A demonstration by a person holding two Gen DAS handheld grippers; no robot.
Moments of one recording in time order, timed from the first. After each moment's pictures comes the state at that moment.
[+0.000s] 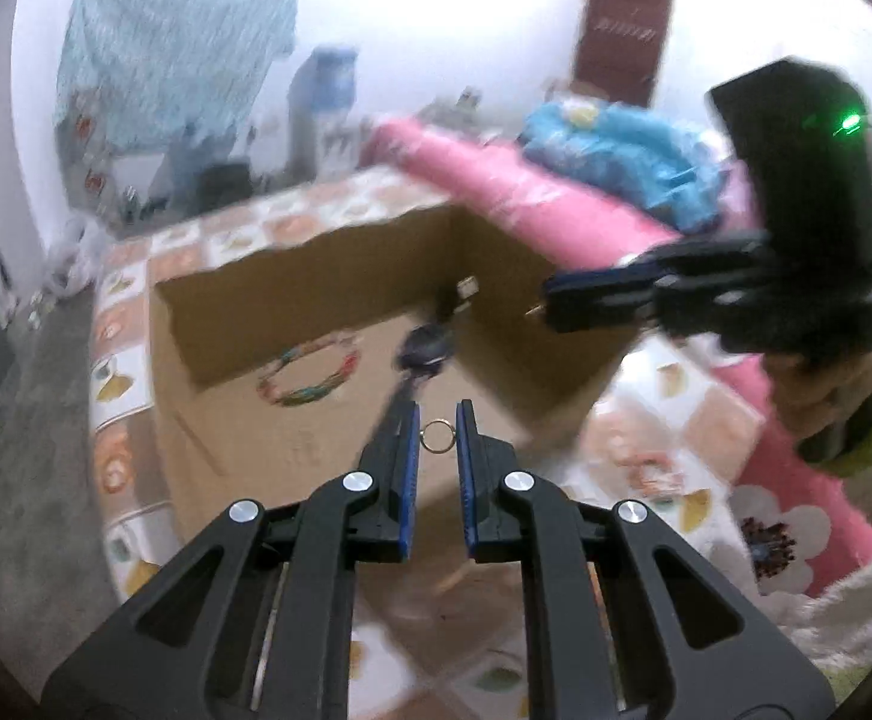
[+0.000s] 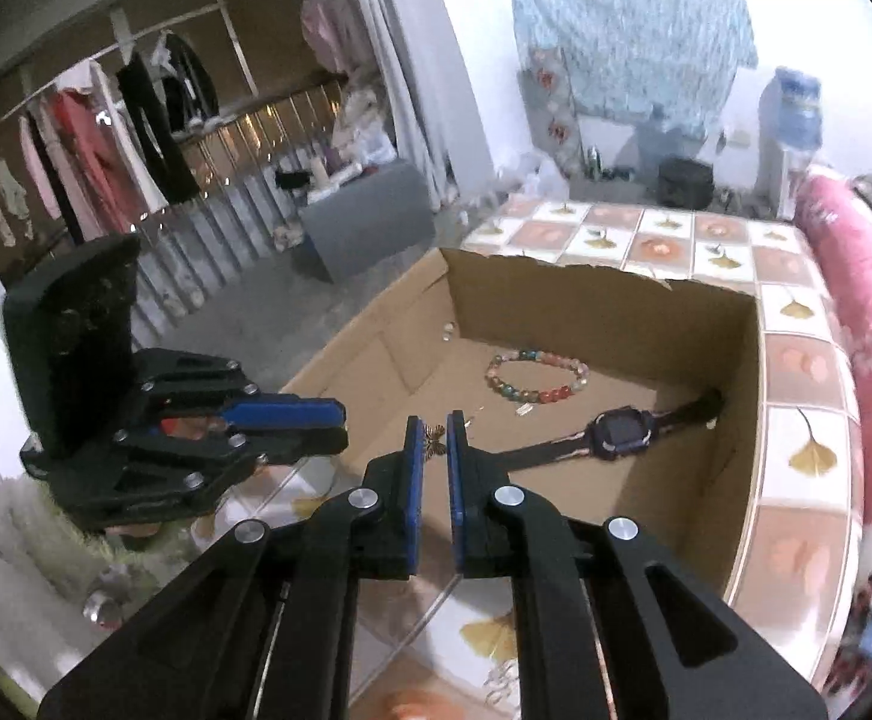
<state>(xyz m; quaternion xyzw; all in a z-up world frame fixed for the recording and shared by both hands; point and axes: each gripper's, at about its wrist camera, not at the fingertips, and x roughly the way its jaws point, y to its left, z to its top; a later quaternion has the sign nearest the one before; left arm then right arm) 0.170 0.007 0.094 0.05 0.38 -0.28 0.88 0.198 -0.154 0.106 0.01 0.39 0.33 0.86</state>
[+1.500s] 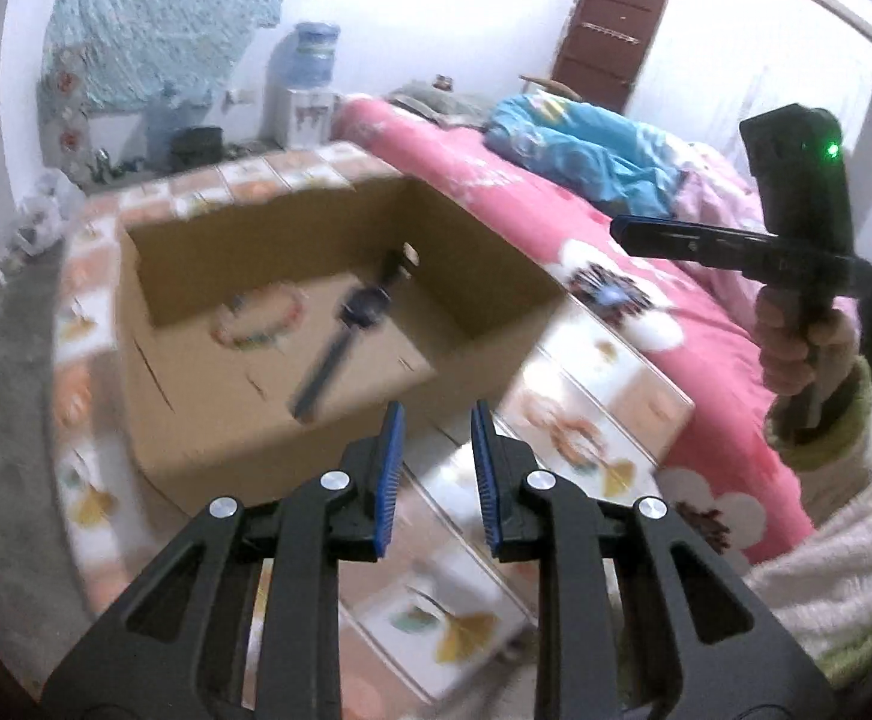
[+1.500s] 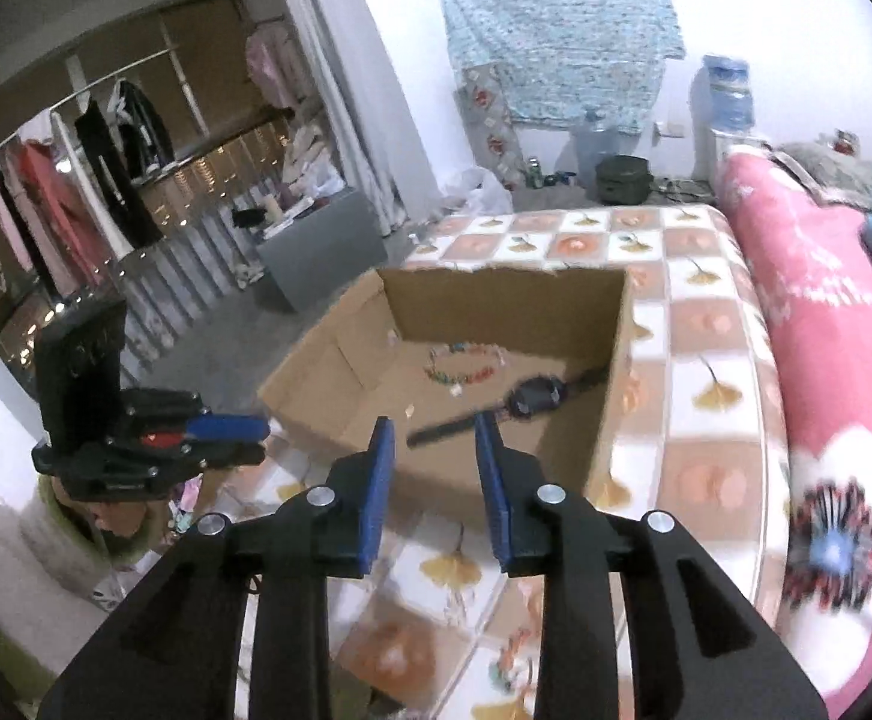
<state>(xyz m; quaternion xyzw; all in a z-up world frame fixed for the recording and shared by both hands) 0.108 0.012 0.094 0.00 0.39 -0.34 0.86 0.129 -0.234 0.124 0.06 0.37 0.27 0.89</state>
